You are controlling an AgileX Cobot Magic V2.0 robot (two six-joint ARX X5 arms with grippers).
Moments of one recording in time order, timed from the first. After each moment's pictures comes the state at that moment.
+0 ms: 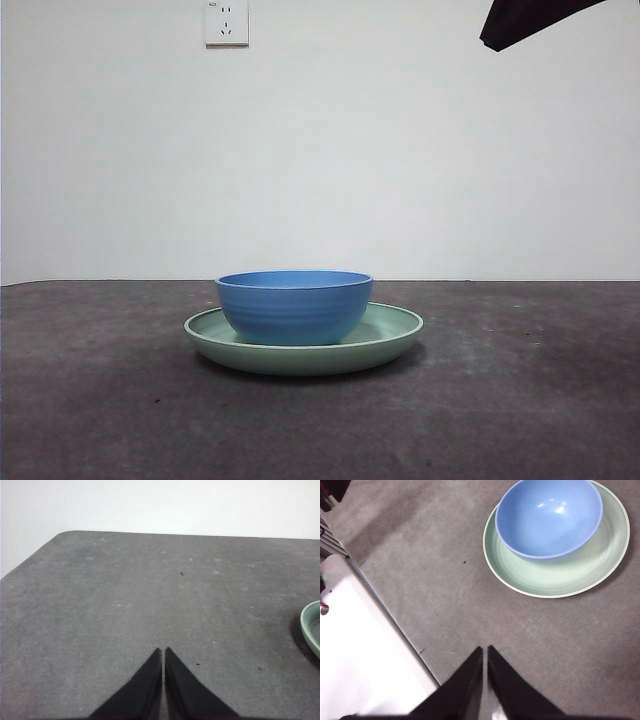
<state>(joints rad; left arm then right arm) 0.06 0.01 0.03 -0.18 0.10 -0.02 0.64 0.99 1.02 -0.86 -0.34 0.08</state>
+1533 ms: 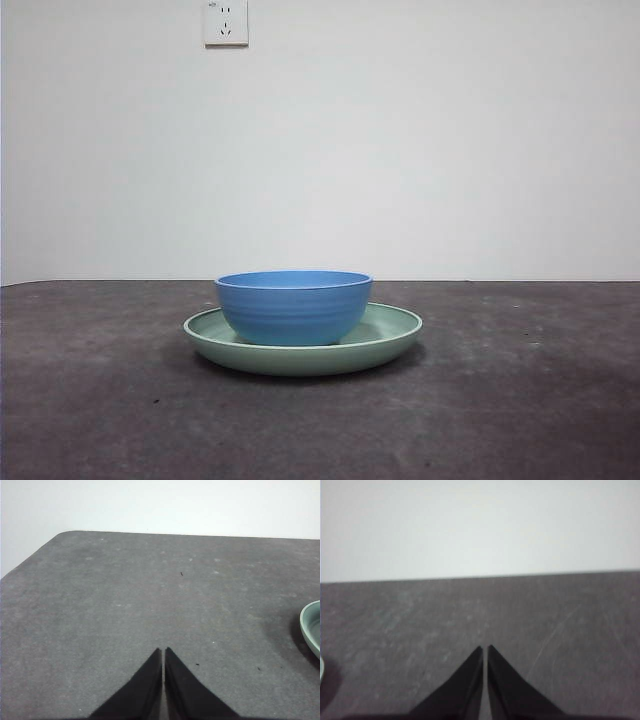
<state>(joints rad) 0.06 0.01 0.03 -0.18 0.10 -0.02 -0.02 0.01 0.02 -0.01 -0.05 0.11</state>
